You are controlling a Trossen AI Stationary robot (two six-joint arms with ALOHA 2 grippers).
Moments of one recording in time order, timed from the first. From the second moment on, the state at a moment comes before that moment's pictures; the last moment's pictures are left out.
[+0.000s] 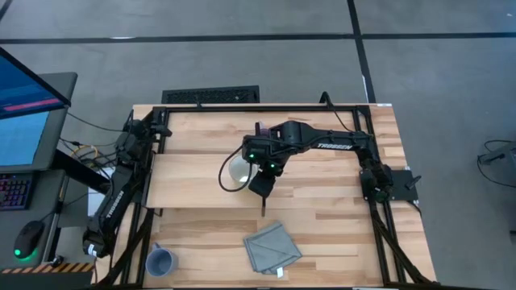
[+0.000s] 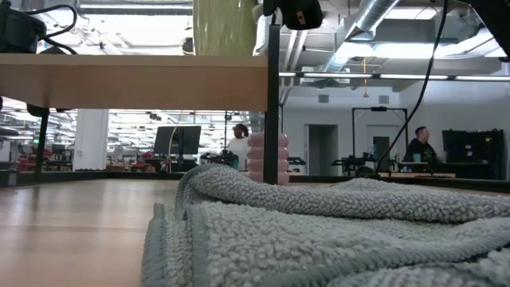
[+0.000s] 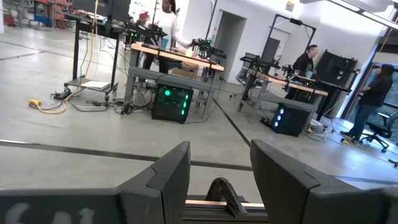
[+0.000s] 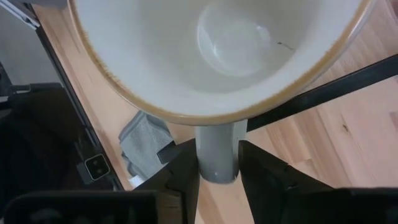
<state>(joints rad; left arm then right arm) 1.26 0.01 0.01 0.05 -0.11 -0.27 0.05 2.11 2.36 -1.51 -0.21 0.50</state>
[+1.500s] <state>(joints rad) 1.26 0.01 0.01 0.05 -0.11 -0.27 0.07 2.11 2.36 -1.53 -0.25 0.52</state>
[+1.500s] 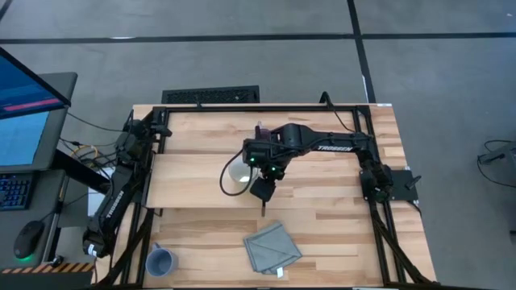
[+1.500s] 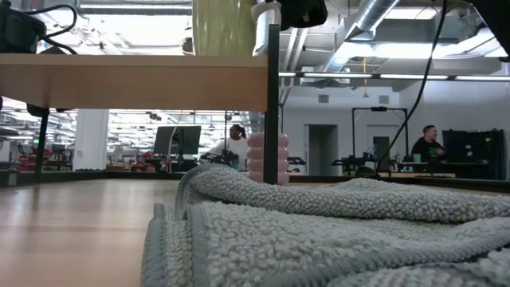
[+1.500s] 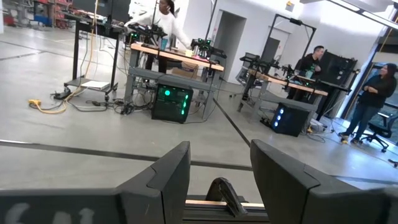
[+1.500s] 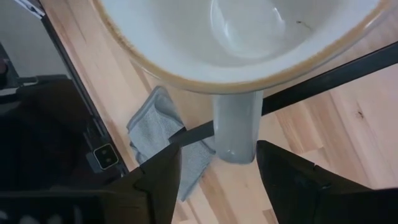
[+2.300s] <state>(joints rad) 1.26 0.01 0.01 0.05 -0.11 -0.27 0.09 2.11 2.36 -1.46 -0.30 0.59</state>
